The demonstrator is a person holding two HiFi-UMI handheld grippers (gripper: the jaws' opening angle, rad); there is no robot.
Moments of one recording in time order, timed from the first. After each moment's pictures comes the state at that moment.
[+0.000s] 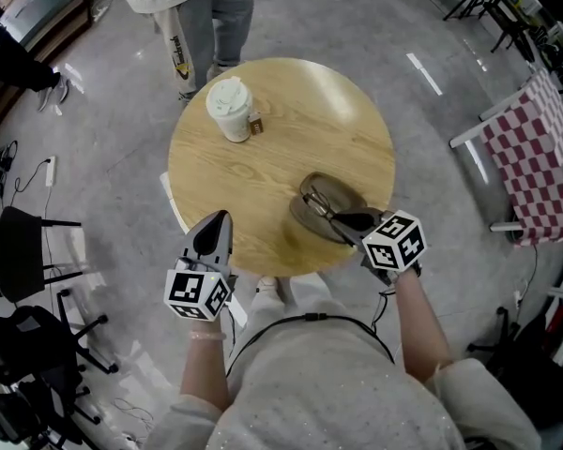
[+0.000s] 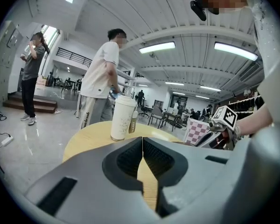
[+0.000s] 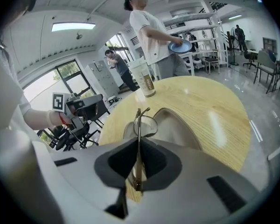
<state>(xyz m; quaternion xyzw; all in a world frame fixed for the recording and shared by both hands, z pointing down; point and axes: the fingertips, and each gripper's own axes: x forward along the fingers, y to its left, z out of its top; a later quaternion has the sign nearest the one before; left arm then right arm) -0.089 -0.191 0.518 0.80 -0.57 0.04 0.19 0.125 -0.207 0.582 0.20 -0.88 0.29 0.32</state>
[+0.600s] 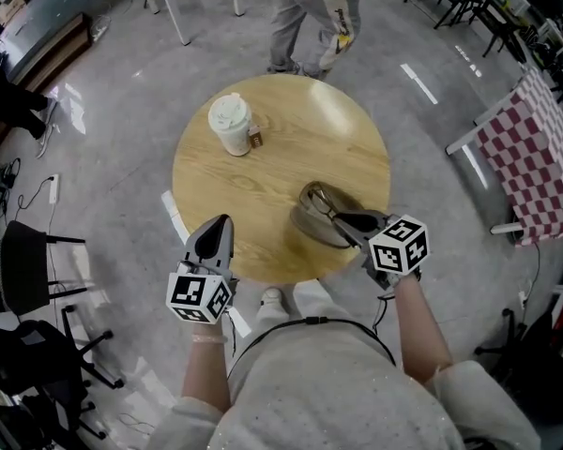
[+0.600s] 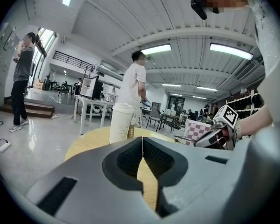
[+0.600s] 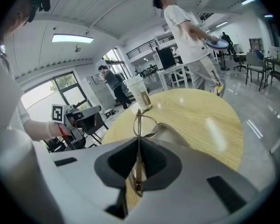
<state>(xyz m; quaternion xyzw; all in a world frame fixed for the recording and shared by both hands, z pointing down) -0.090 -0.197 0.498 0.81 -0.57 0.04 0.16 0.126 -0.220 0.550 0.25 -0.89 0.29 0.24</state>
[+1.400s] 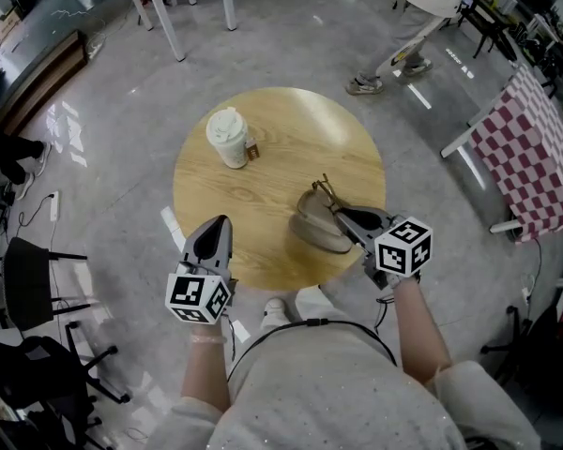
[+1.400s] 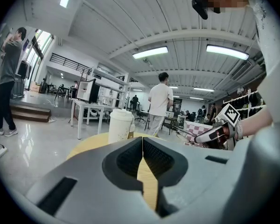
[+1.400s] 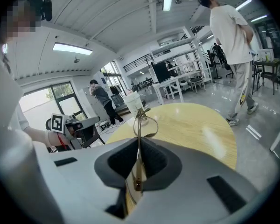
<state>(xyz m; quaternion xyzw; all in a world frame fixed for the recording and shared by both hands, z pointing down) -0.093 -0.213 0.481 0.82 -0.56 0.03 0.14 0.131 -0.241 0.516 0.30 -0.90 0.27 0.17</state>
